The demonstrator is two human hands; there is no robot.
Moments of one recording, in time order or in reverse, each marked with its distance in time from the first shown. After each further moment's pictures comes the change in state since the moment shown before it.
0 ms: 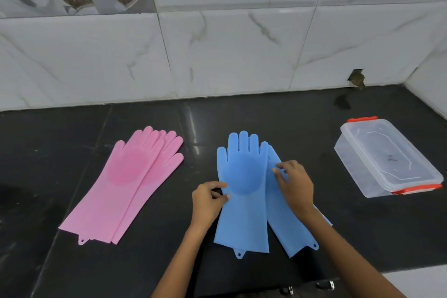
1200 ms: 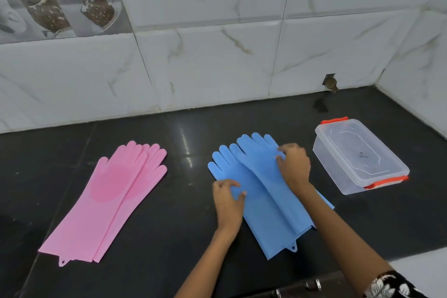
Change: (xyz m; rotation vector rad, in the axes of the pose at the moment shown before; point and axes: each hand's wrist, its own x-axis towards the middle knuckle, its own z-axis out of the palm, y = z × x) left_hand -0.011 0.041 0.086 0.055 0.109 0.147; right_hand 0.055 0.014 -0.045 -0.153 -0.007 0.110
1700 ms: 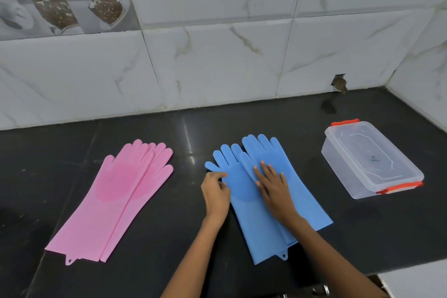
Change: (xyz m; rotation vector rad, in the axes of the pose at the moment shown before) left_hand 0.041 -0.017 -0.028 0.021 0.142 0.008; right_hand -0.055 0.004 0.075 0.052 -0.258 -0.320
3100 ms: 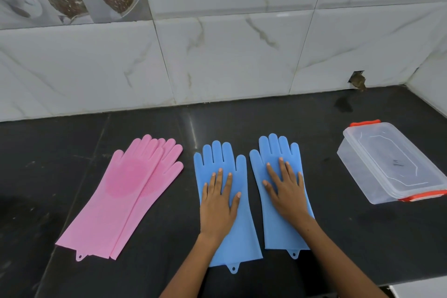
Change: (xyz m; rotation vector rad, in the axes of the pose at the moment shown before) left_hand -0.004 -0.070 -0.011 0.724 -0.216 0.334; right_hand 0.008 -0.001 0.007 -0.273 0.016 0.088
